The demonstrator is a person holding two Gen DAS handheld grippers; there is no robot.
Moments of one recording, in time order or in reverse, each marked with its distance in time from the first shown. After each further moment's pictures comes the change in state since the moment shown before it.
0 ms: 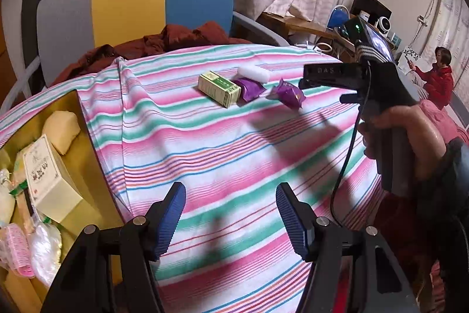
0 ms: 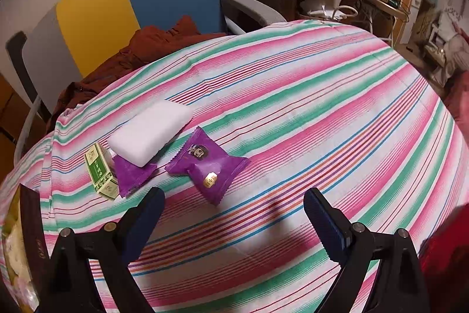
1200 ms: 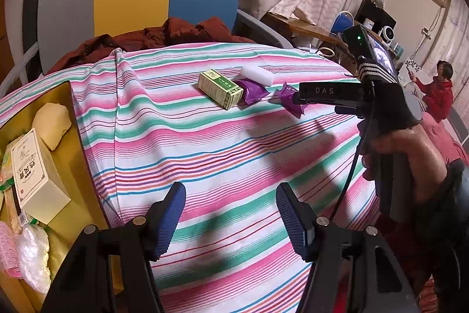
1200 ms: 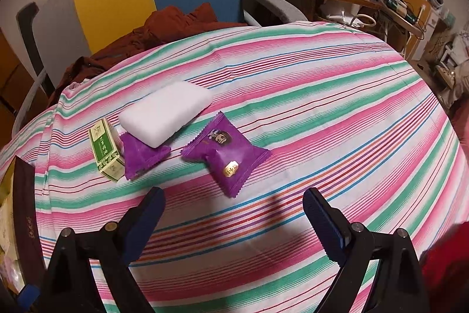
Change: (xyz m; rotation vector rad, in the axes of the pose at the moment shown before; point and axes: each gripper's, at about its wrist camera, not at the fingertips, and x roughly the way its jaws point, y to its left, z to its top) left arm 0.012 0.009 0.011 -0.064 0.013 -0.030; right arm 0.009 0.020 -0.007 -0.097 0.035 -0.003
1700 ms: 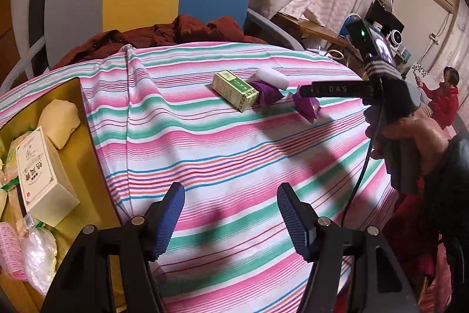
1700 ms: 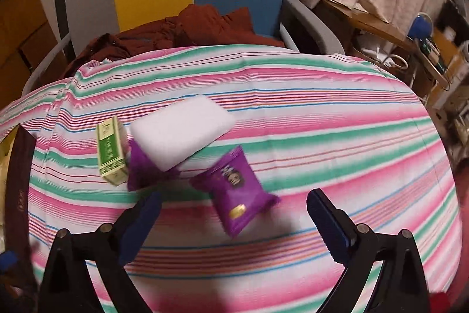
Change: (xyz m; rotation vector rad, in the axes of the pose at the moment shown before) left arm 0.002 0.016 0.007 -0.032 0.008 0.026; right arm 0.011 0.008 0.030 -0.233 -0.022 0.045
